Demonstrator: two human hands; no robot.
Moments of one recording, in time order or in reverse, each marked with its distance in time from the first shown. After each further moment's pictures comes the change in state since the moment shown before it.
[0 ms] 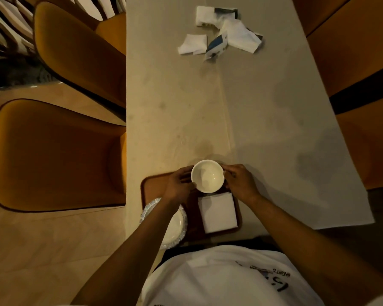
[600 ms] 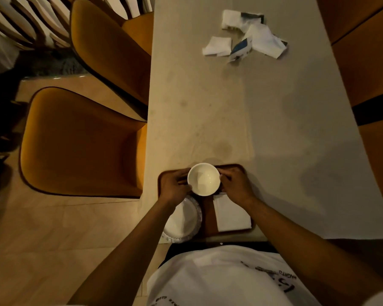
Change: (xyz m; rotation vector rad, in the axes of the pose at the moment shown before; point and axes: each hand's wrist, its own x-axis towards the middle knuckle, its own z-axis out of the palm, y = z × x) left_hand -0.011 -0.019 -0.058 0.102 0.079 0.060; right_hand -0.007 -0.029 0.052 0.094 -0.068 -0.135
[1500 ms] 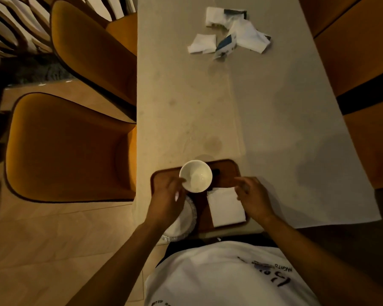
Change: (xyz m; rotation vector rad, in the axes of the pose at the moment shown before) left_hand -0.054 -0.001 -0.005 0.712 0.089 0.601; right_hand -0.066 0.030 -0.044 -0.161 0.152 0.181
